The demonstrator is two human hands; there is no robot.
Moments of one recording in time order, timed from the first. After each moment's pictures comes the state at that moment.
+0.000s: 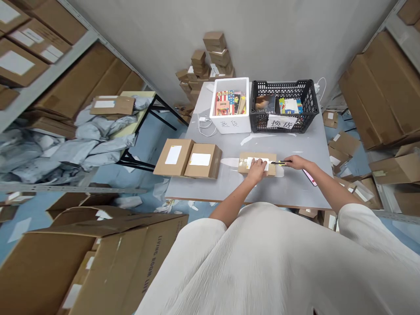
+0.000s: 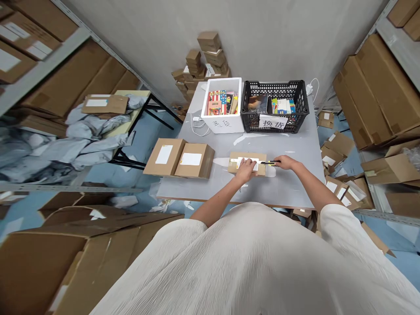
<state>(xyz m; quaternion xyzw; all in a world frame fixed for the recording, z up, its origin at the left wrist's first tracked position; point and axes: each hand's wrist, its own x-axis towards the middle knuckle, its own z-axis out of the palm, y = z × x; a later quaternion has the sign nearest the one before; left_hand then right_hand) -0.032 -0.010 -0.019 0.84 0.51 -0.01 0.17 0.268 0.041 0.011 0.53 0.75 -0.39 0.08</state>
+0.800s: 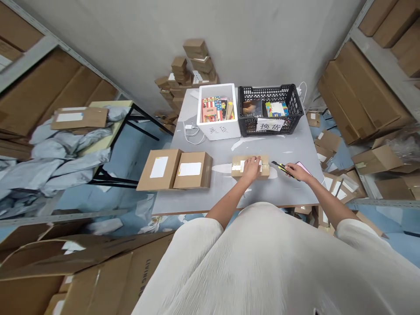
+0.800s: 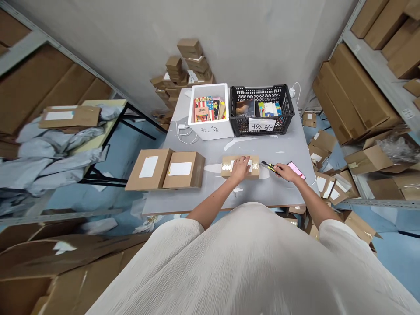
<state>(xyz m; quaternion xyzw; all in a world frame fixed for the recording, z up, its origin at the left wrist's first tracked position) -0.024 0.007 0.004 0.83 0.53 0.06 0.18 0.283 -0.049 0.016 0.62 0.61 -0.46 -0.15</state>
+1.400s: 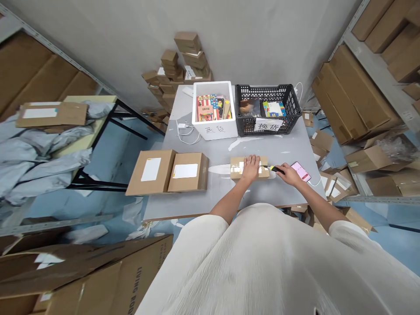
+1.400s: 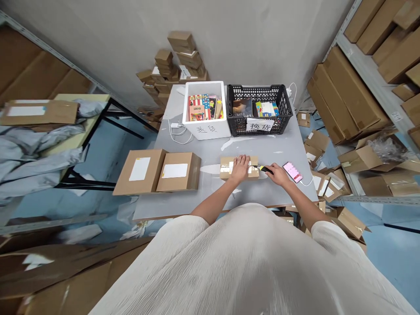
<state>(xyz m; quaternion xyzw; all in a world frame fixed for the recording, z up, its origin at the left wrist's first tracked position) -0.023 0.016 -0.023 0.84 0.51 0.06 0.18 0.243 -0.057 -0.004 0.63 0.74 -0.23 -0.09</state>
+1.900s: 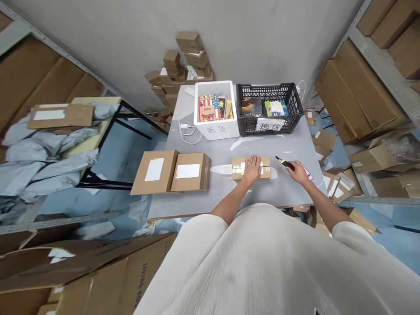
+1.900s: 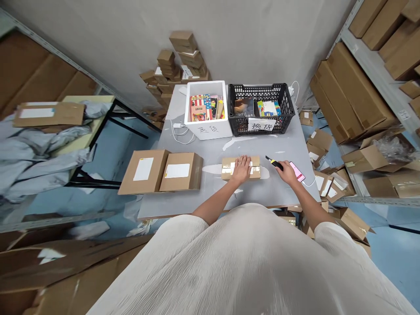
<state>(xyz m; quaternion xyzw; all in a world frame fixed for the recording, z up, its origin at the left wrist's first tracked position) -0.024 0.009 -0.027 0.83 0.52 0.06 0.18 0.283 -0.053 -0.023 0.71 0.64 -0.22 -0.17</state>
